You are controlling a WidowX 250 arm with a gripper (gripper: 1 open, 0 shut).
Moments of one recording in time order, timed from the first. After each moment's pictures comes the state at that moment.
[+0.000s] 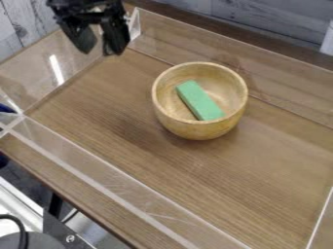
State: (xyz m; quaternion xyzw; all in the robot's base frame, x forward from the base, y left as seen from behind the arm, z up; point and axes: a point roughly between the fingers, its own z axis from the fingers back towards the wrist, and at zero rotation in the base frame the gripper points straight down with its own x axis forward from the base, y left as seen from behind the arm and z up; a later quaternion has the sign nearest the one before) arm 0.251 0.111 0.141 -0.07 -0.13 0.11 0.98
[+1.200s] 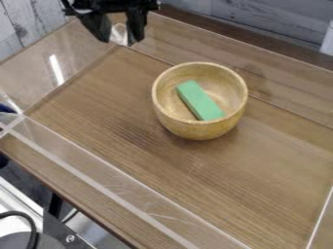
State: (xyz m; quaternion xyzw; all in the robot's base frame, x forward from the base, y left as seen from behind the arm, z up) arm 0.254 0.092 0.162 -0.01 -0.23 0.22 0.95
